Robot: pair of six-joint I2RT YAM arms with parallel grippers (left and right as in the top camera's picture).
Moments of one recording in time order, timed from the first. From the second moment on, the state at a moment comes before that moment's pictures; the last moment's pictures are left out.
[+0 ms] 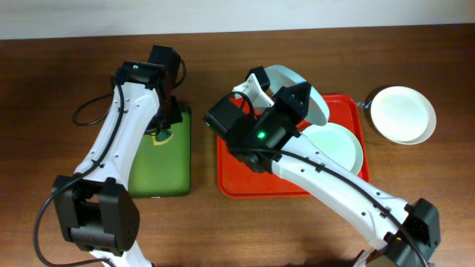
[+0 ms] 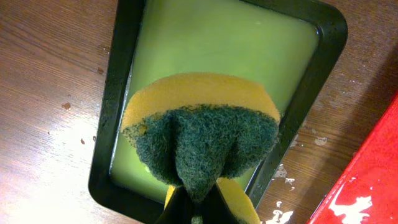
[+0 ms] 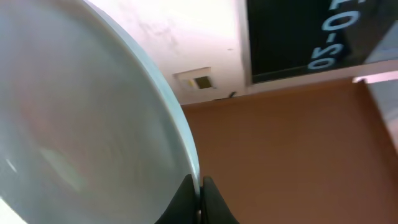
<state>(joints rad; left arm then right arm) -0.21 1.88 1.69 -1.31 -0.24 -0.51 0.82 1.72 1.60 -1.12 1.44 -0.07</state>
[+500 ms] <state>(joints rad) -0.21 1.88 1.69 -1.32 -0.24 -0.51 -0.22 1.78 1.58 -0.96 -0.12 0.00</state>
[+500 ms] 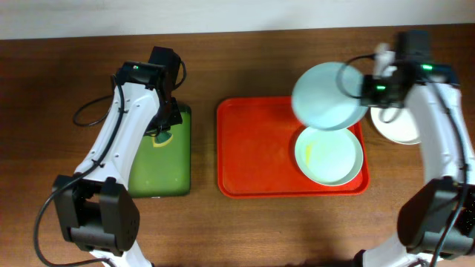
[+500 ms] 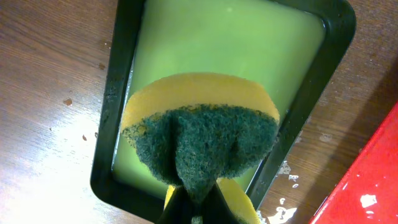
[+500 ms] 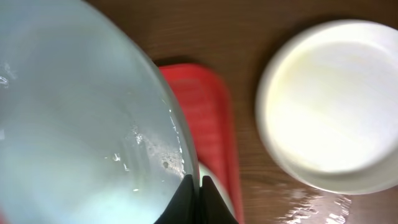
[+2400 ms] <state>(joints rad) -0.21 1.88 1.63 -1.24 -0.22 -0.51 -0.04 1.91 1.23 -1.01 -0.15 0.08</state>
